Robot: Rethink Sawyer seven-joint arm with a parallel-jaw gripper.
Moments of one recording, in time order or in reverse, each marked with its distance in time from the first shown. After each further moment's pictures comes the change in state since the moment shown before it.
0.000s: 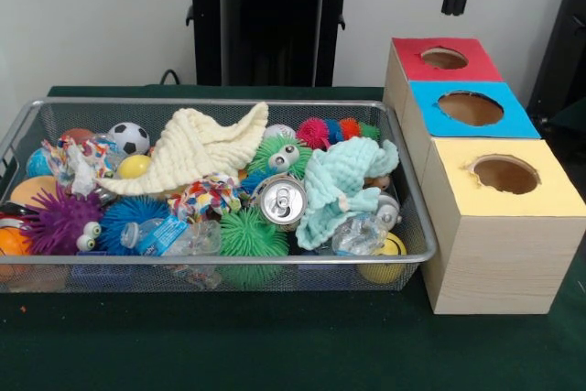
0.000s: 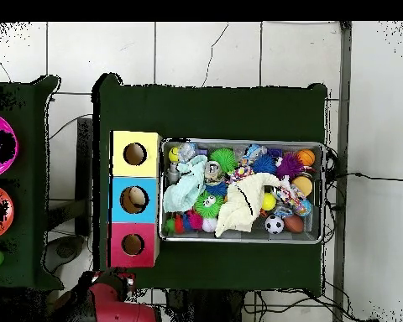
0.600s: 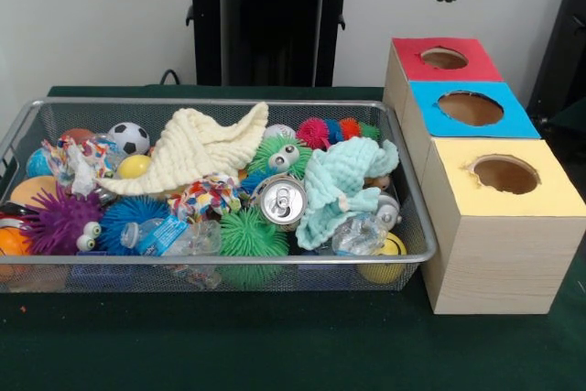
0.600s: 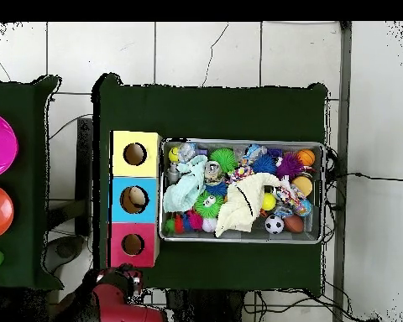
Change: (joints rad) arm -0.011 -0.055 -0.055 -0.031 -0.067 0.034 0.000
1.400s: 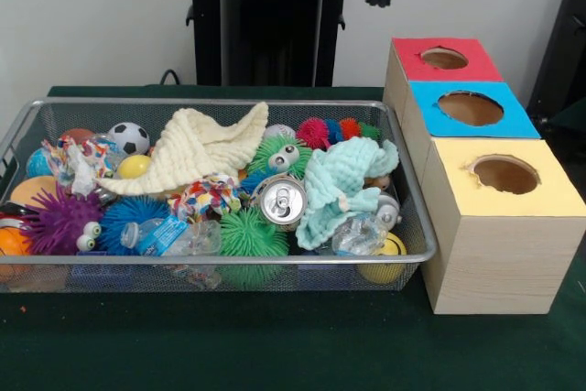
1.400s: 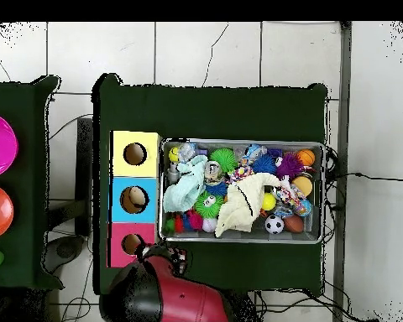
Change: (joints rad) arm -0.272 -0.016 0.017 -0.087 -0.131 0.066 0.000
